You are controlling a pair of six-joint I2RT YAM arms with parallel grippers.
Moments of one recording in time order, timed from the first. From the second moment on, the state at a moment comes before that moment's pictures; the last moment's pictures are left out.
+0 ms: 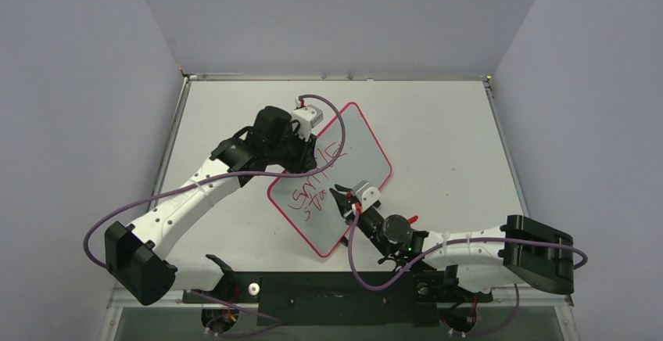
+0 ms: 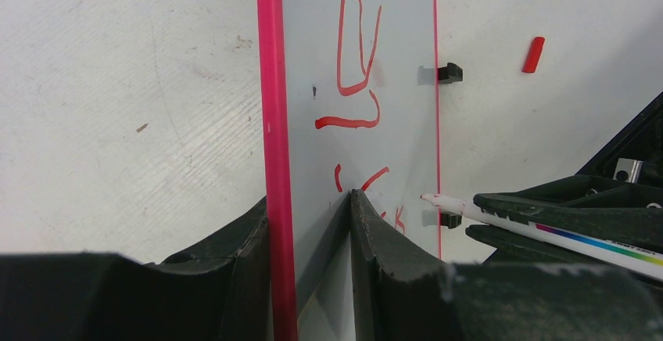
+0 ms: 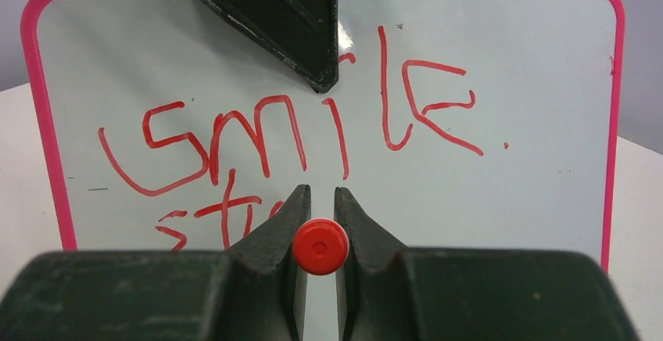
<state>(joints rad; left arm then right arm) -0.65 1.30 1.21 -0.62 0.14 -0.10 1.24 1.25 0.34 1.03 0.52 -0.14</state>
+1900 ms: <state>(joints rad) -0.65 1.30 1.20 -0.62 0.14 -0.10 1.20 1.34 0.37 1.09 0.55 -0.14</state>
